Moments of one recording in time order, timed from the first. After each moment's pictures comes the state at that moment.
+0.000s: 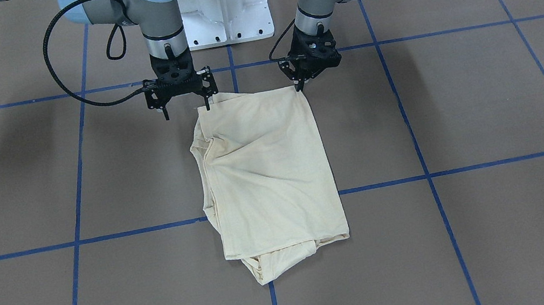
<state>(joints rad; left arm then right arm) -0.29 -1.90 -1.86 -1.94 -1.60 -1.42 0.34 -1.06 1.88 -1.61 1.55 1.23</state>
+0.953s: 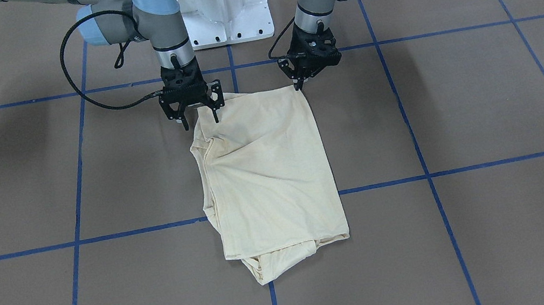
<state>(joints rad) -0.29 -1.89 -1.87 -1.94 -1.60 -1.43 0.27 -1.09 1.74 -1.36 1.39 1.33</state>
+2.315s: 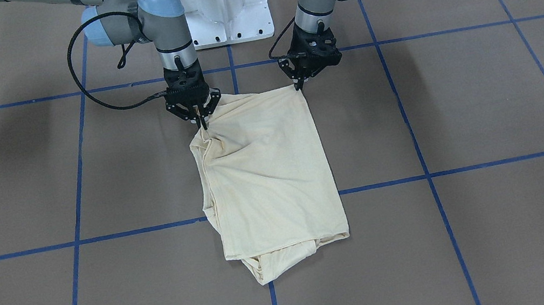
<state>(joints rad) -0.29 -1.89 -1.87 -1.94 -1.60 -1.42 0.26 -1.08 1.74 -1.37 1.38 1.31</state>
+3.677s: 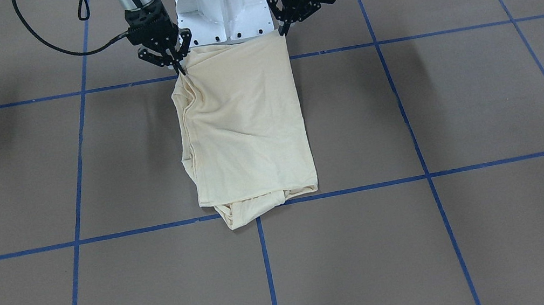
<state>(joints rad) -0.19 -1.81 -2.26 -1.77 -1.61 -1.49 0.09 -1.35 2.17 -1.37 1.31 1.31</state>
